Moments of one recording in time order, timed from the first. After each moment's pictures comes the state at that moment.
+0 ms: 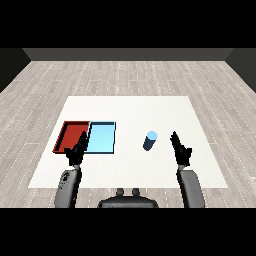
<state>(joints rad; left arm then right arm) 0.00 0.08 0.03 -1.58 0.03 -0.02 0.03 0.01 -0.13 -0.02 -1.58 0.00 -0.01 0.03</state>
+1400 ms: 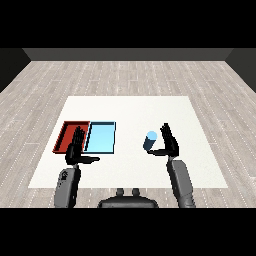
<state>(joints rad) -0.02 0.07 0.08 -1.59 0.10 -0.12 -0.30 -0.17 -0.03 -0.04 -1.40 -0.10 0.07 -0.23</state>
